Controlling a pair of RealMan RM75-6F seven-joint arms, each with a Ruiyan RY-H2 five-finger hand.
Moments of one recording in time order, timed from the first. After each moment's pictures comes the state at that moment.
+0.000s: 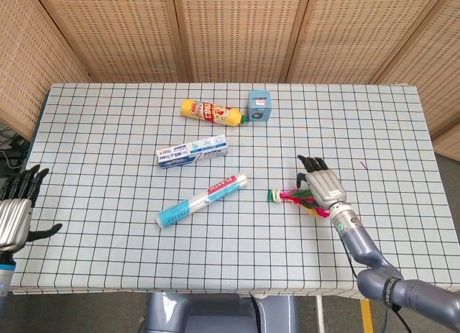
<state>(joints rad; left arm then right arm) -0.18 -1.01 -0.10 -1.88 1.32 1.38 0.23 0.64 -1.40 0.22 -1.43 -1.11 0.84 -0.27</state>
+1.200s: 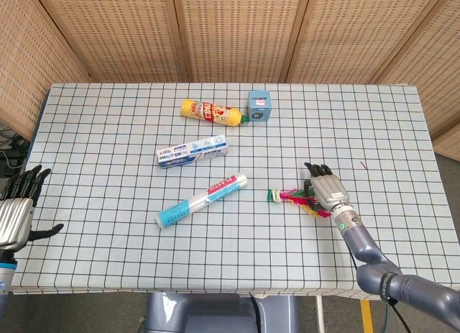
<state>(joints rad) -0.19 -1.00 -0.09 -1.89 1.30 1.37 0.23 0.67 -1.45 0.15 -1.31 -1.04 0.78 -0.24</state>
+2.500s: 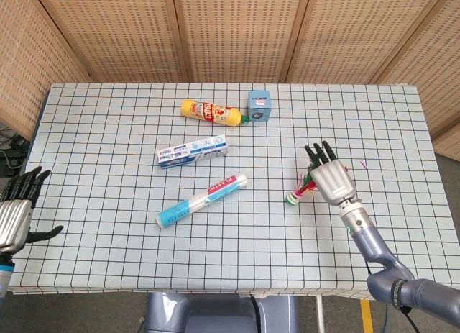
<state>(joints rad) -0.19 -0.97 -0.08 -1.90 1.32 1.36 0.18 0.66 -1.39 0.09 -1.34 -1.29 1.08 -0.53</state>
